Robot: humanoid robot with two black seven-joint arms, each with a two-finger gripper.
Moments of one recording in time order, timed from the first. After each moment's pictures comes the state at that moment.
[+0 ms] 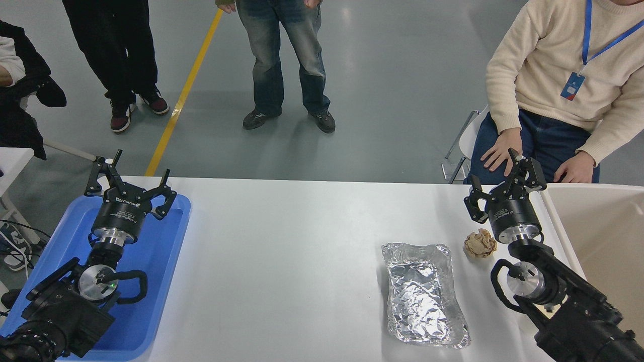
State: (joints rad) left arm -0.59 0.23 -0.93 -0.31 -0.13 -0.76 -0.37; right arm 0.41 -0.24 0.96 0.80 -0.26 0.10 0.50
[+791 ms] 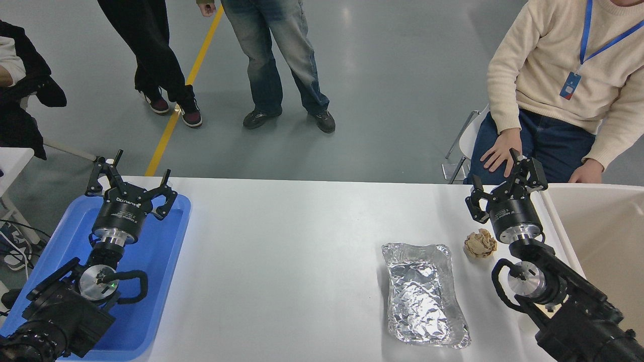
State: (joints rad) left arm -0.59 0.23 -0.93 -0.31 -0.13 -0.76 -0.37; right arm 0.41 -0.24 0.96 0.79 -0.26 0.10 0.50
